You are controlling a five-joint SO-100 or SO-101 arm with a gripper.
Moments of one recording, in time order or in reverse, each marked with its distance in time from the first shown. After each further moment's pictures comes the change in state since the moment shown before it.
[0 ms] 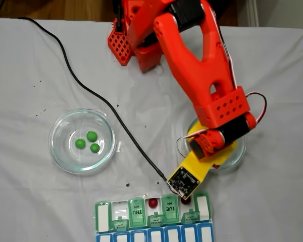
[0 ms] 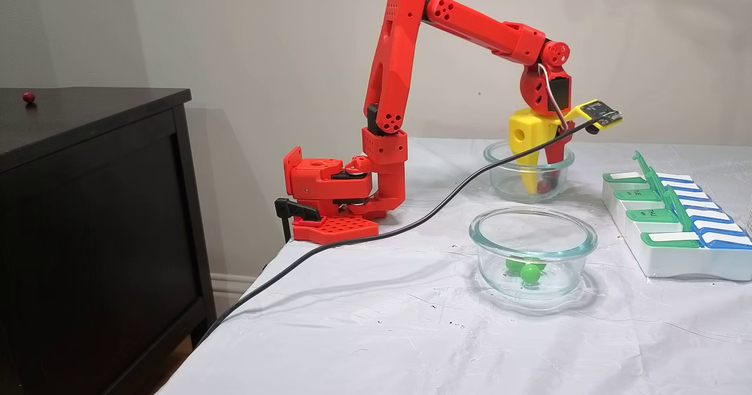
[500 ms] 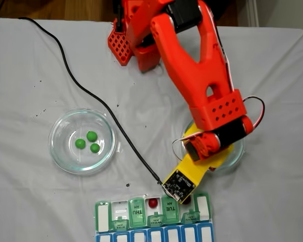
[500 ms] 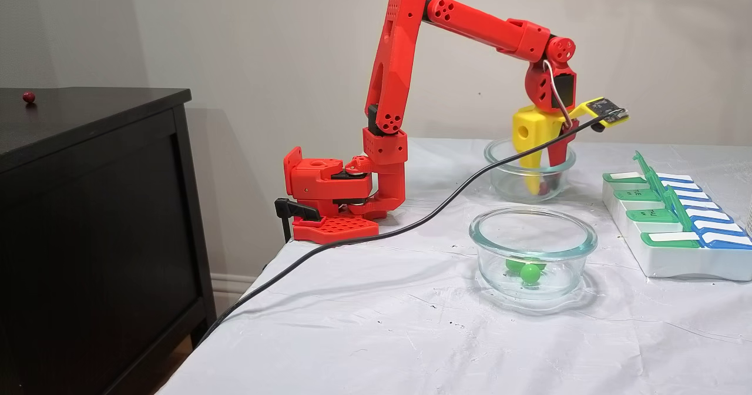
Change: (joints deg) arm 2.2 0.1 -1.8 2.5 -2.2
